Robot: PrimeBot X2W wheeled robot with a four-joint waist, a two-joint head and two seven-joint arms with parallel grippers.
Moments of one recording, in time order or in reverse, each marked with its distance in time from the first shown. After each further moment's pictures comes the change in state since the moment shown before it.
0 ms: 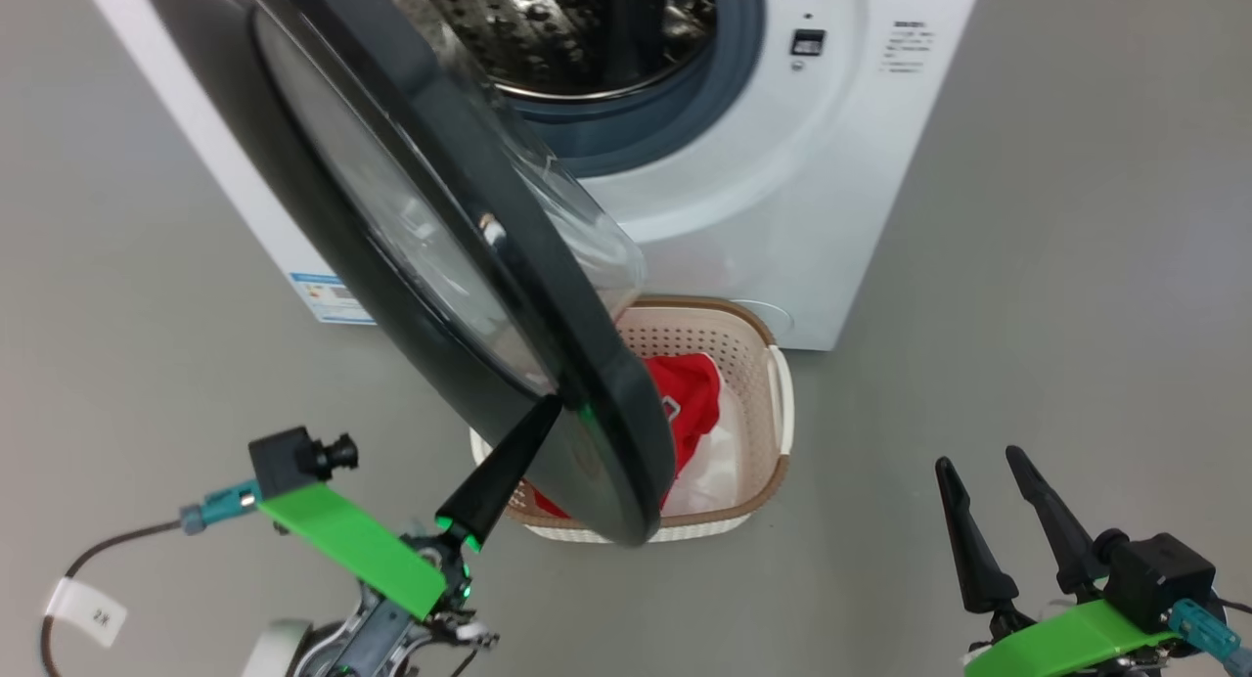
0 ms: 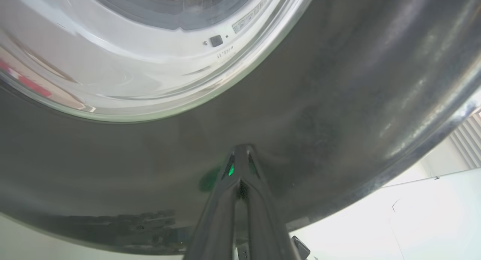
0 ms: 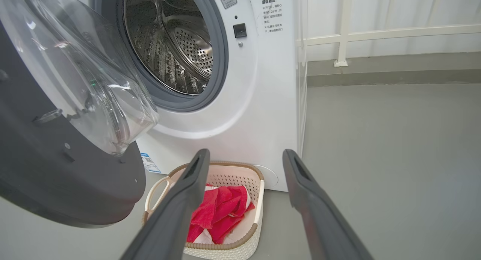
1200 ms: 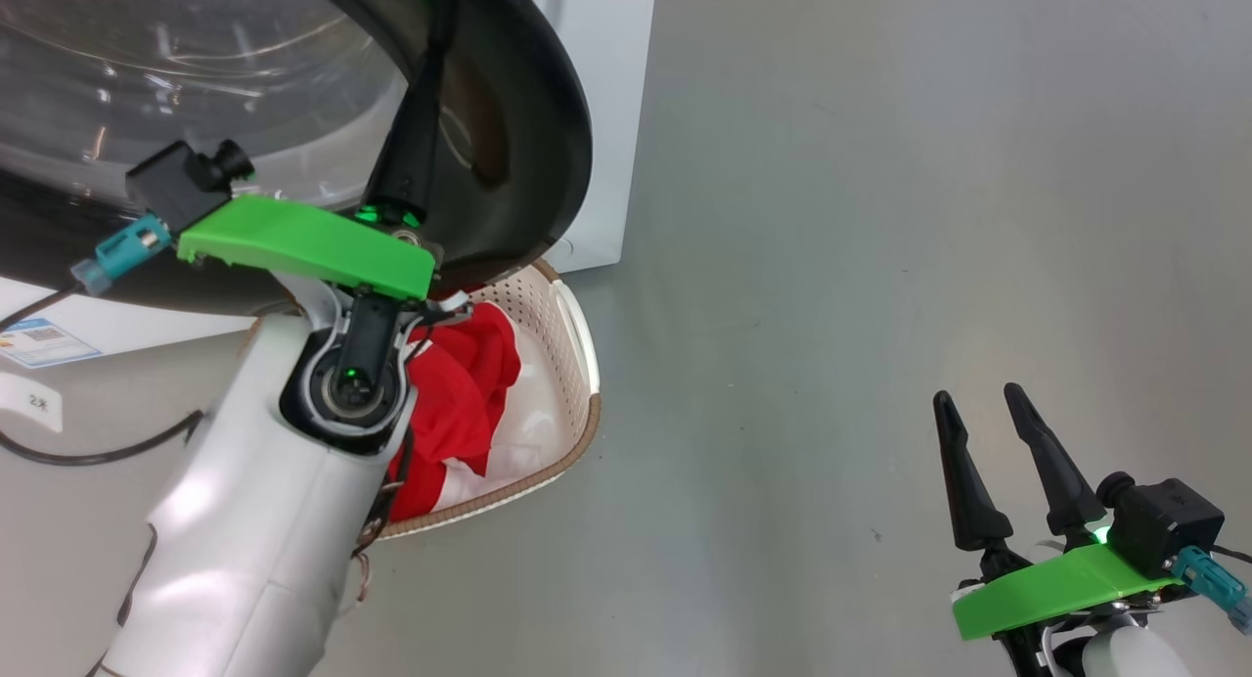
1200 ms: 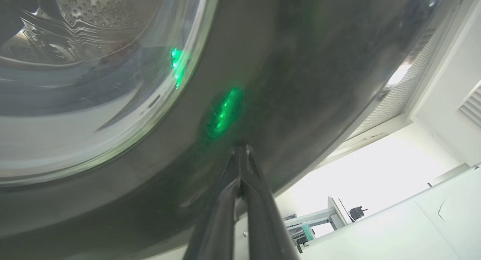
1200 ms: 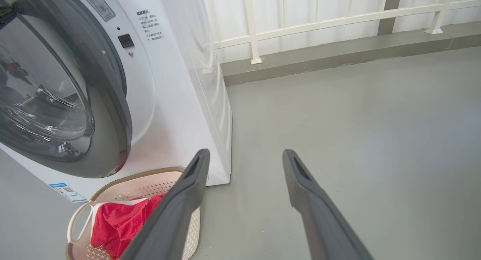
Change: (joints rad) left arm -0.628 0.034 -0.183 0.449 0.083 0.000 -0.545; right arm -0.101 0.040 -0.021 0.006 0.030 0.000 0.000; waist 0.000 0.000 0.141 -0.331
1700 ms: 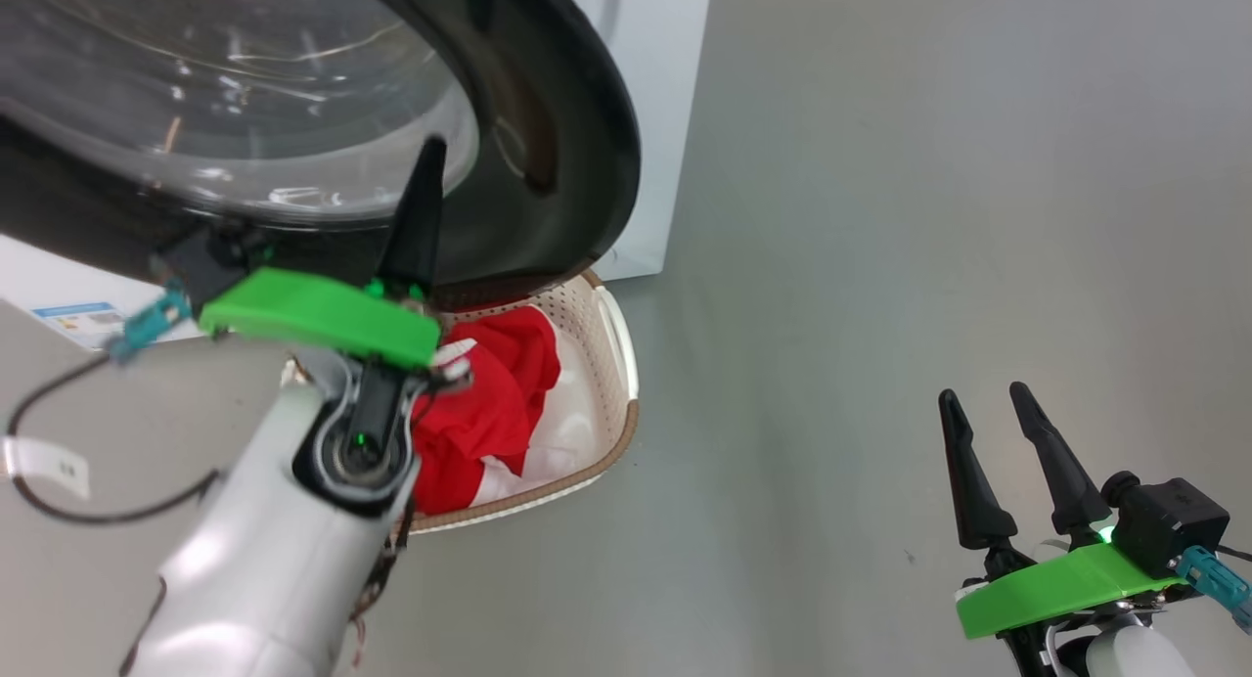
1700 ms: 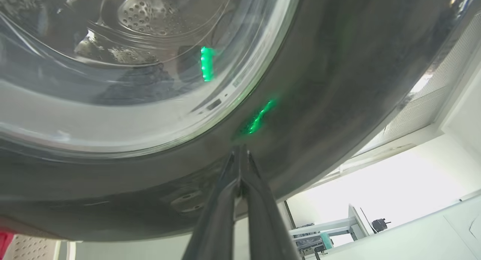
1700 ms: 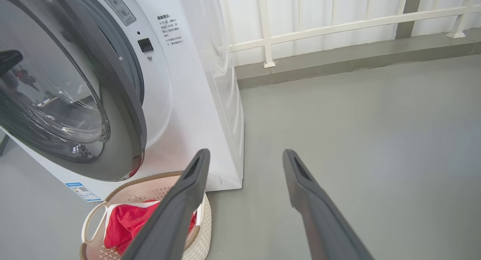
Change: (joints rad) left arm 0.058 0.037 -0.073 0.006 -0.054 0.000 -0.055; right arm 0.000 0.001 -0.010 0.000 -0.005 0.000 0.000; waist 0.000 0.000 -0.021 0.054
